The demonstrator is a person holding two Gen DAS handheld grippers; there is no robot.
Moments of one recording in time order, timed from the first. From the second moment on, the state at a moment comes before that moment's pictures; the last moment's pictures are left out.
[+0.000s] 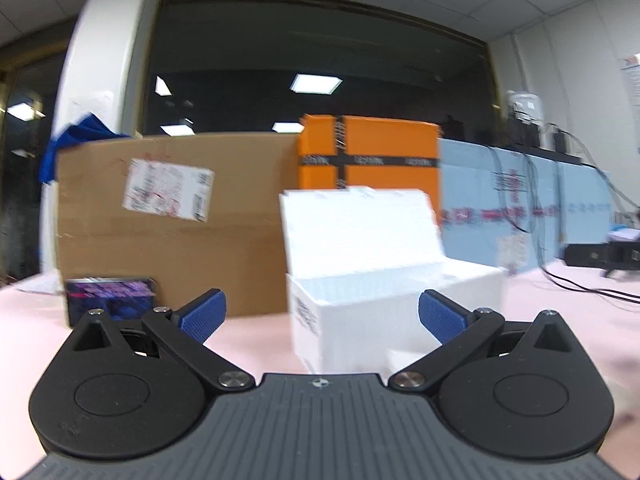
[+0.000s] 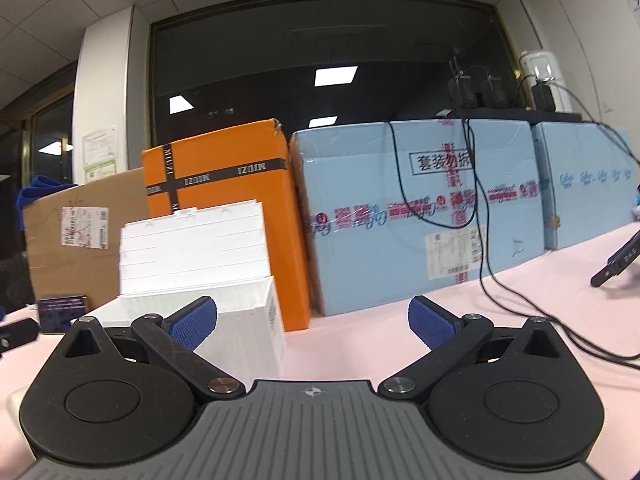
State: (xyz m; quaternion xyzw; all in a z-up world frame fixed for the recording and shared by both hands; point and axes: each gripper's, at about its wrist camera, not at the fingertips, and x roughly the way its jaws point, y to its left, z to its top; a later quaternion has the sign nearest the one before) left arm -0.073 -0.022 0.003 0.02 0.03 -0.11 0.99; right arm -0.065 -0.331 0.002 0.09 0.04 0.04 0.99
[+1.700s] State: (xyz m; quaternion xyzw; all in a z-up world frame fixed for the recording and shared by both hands) left arm -0.043 -0.009 0.002 -0.22 0.28 -0.33 0.88; right arm -0.096 -0.340 -0.034 0.34 0.32 0.34 0.82
